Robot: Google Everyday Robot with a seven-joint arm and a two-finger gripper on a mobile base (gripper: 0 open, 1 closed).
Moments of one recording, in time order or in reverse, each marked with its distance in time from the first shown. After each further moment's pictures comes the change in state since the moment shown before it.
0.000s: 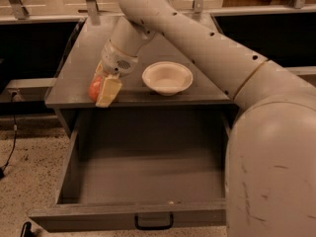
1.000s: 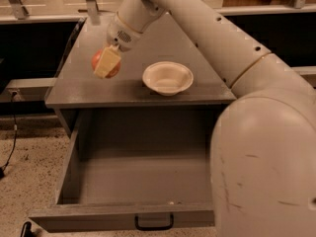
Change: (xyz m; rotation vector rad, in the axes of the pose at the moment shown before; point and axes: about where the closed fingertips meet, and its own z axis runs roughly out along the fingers) arm -0.008 -0.059 -0.060 0.168 -0.068 0.281
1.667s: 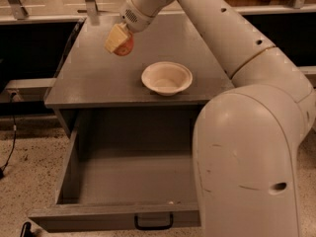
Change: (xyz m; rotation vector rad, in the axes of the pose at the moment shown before) arm 0.014 -0.079 -0.041 0.237 -0.017 0.364
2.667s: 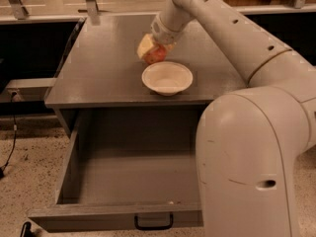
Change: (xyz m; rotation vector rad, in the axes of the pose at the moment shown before) arm 0.097 -0.090 0.000 0.233 0.106 0.533
